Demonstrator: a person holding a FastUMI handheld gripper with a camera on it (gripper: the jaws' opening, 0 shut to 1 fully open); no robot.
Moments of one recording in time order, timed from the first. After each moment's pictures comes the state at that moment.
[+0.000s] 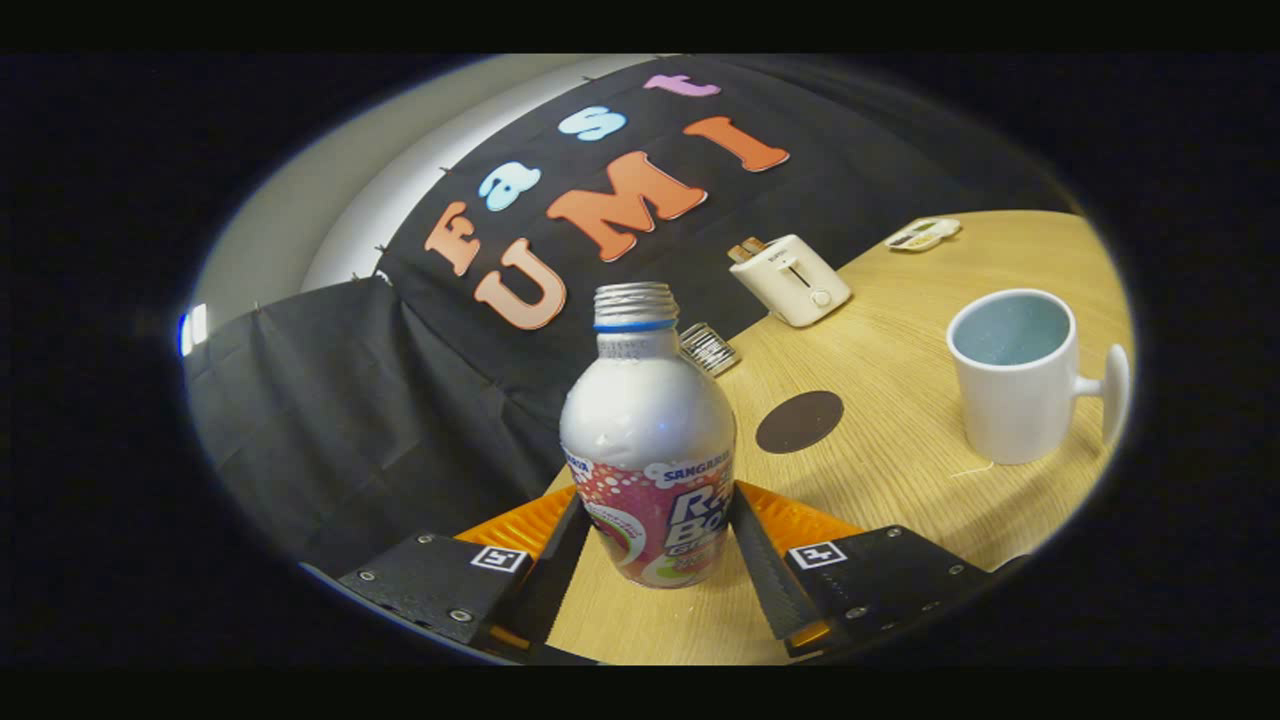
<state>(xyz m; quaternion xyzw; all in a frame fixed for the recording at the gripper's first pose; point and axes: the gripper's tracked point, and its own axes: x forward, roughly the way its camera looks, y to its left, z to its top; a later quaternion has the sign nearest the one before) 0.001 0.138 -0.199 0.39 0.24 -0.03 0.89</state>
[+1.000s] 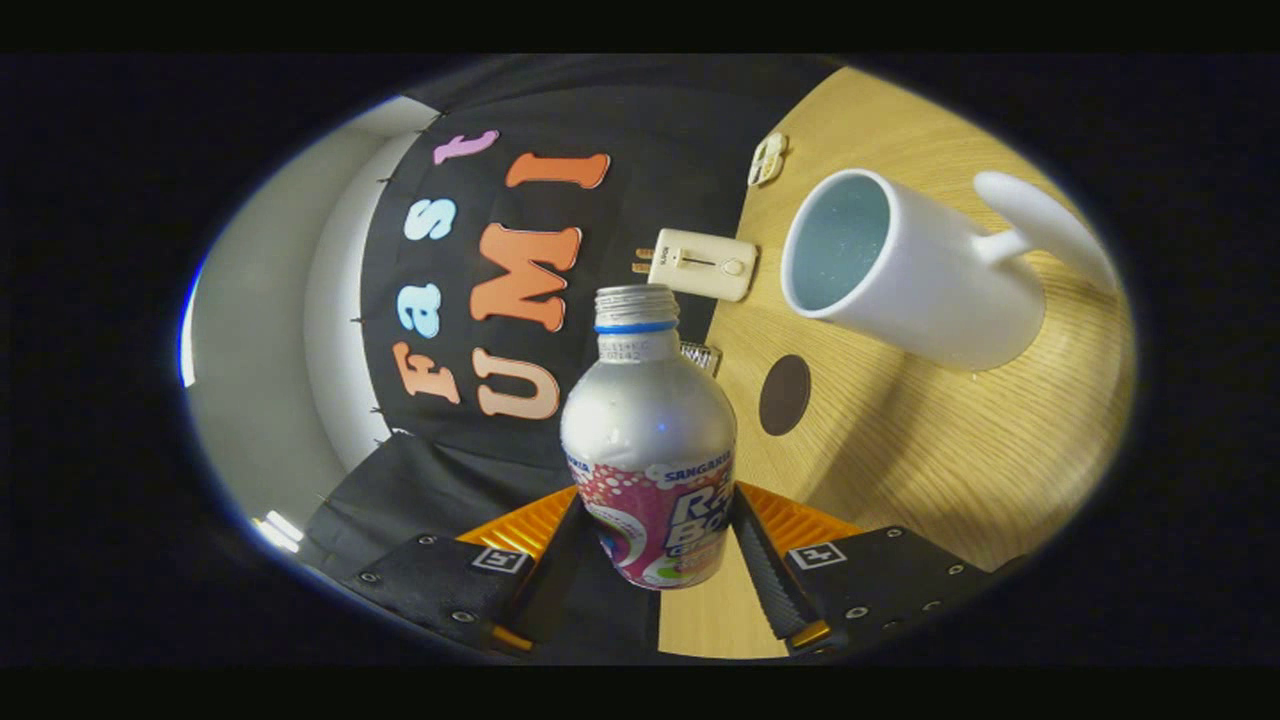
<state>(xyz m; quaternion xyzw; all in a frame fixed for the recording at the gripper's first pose) -0.007 0.107 -0.188 0.65 0.18 -0.07 0.74</state>
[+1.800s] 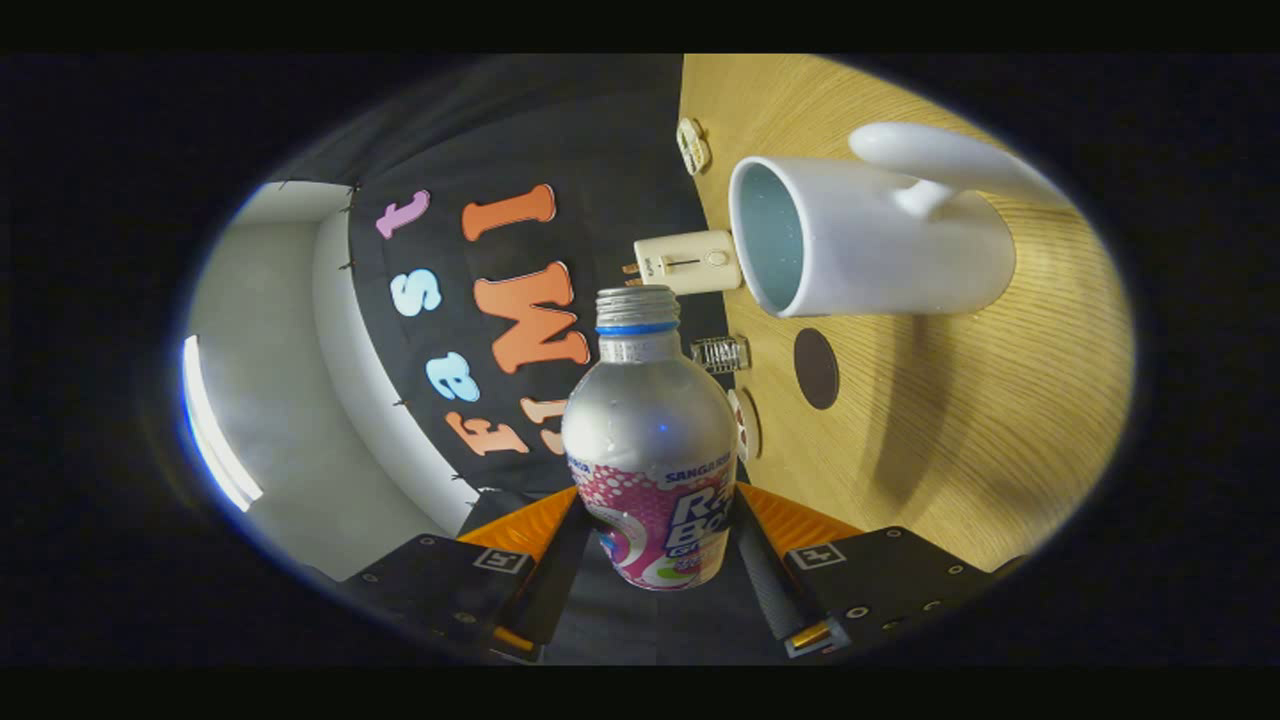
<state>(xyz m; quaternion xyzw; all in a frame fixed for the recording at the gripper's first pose) -0.009 0.095 -0.156 0.77 0.13 -0.04 0.62</state>
